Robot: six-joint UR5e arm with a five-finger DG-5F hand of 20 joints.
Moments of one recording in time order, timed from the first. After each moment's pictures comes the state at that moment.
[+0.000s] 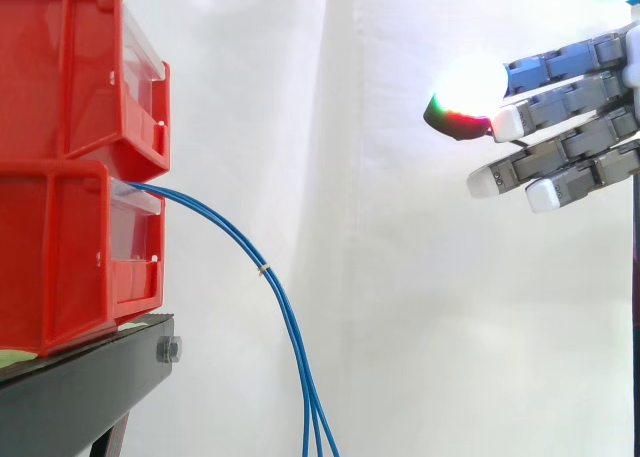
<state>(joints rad) 0.04 -1.89 -1.45 -3.02 -1.43 -0.20</state>
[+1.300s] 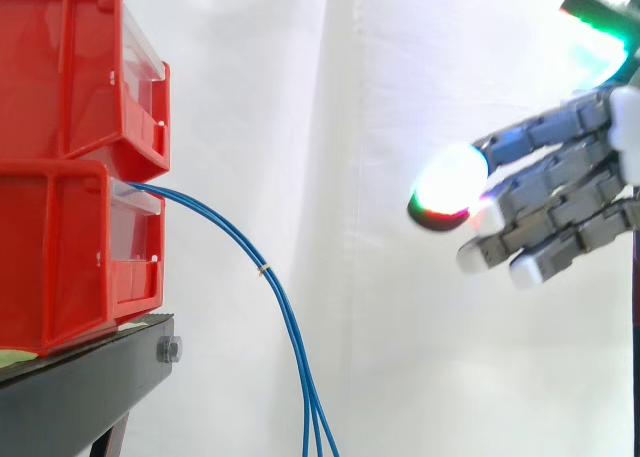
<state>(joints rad) 0.06 -1.96 -1.44 -3.01 -1.35 -0.32</state>
